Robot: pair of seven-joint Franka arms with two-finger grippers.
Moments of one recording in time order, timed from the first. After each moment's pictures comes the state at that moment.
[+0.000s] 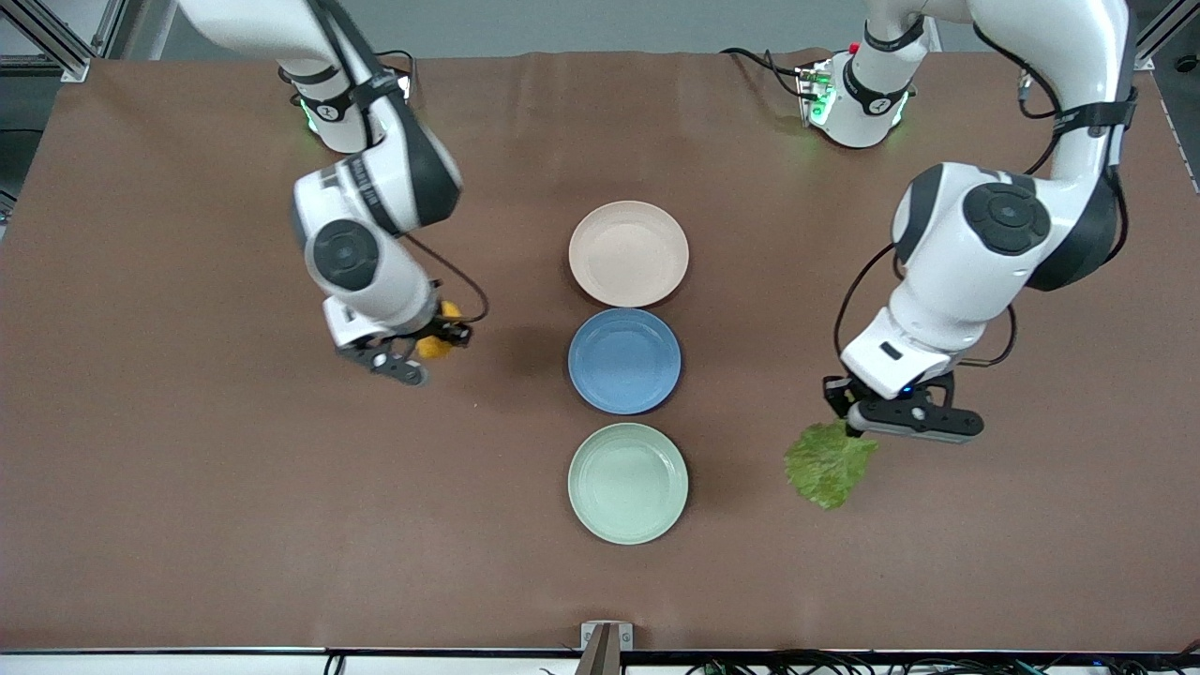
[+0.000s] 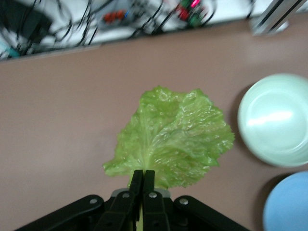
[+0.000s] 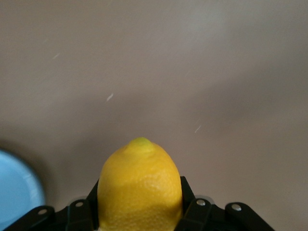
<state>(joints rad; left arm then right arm) -0.32 0.30 0.05 -1.75 0.04 2.32 -0.13 0.45 0.34 -0.07 -1.82 0.07 2.04 0.68</state>
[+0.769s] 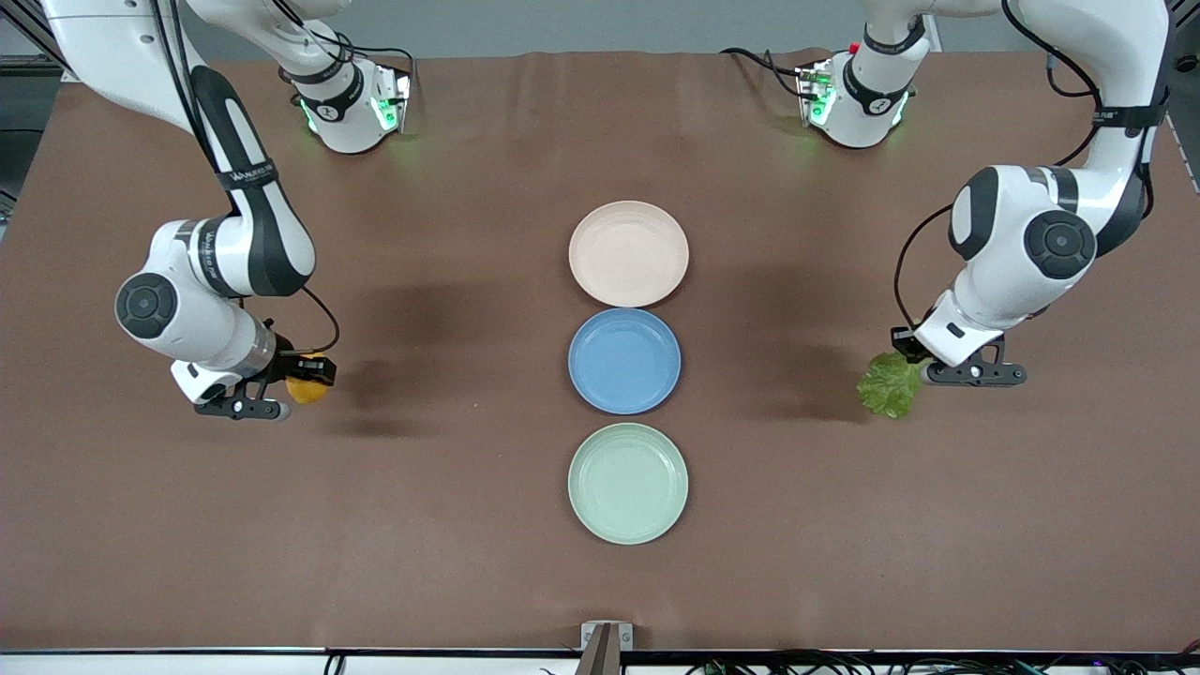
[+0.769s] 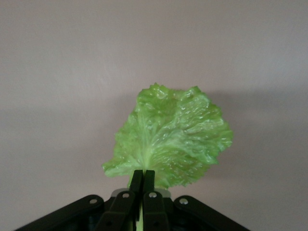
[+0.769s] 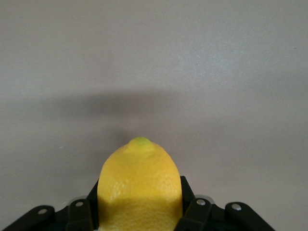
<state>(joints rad) -0.15 0.20 0.05 -2.18 0.05 2.36 -0.07 0.13 0.37 -0.07 -2.03 0.07 2.36 0.06</state>
